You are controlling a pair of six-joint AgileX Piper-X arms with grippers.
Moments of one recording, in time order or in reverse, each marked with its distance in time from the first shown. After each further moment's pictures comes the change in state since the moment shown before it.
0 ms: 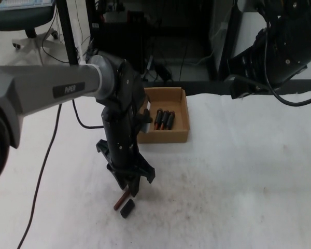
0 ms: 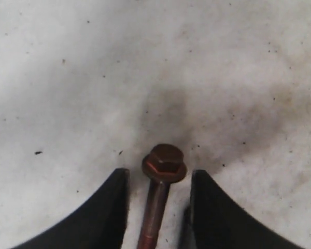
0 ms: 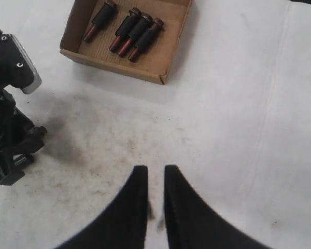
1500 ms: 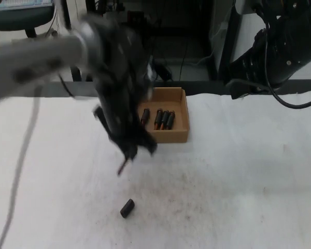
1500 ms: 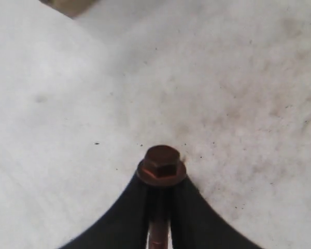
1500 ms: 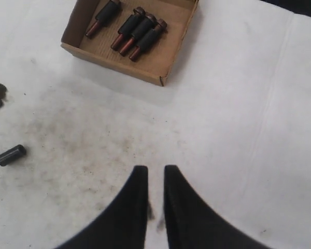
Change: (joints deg) left arm -0.8 -12.5 0.3 -1.8 -4.3 -0.5; right arm -0.1 0.0 1.0 -2.1 0.0 -4.4
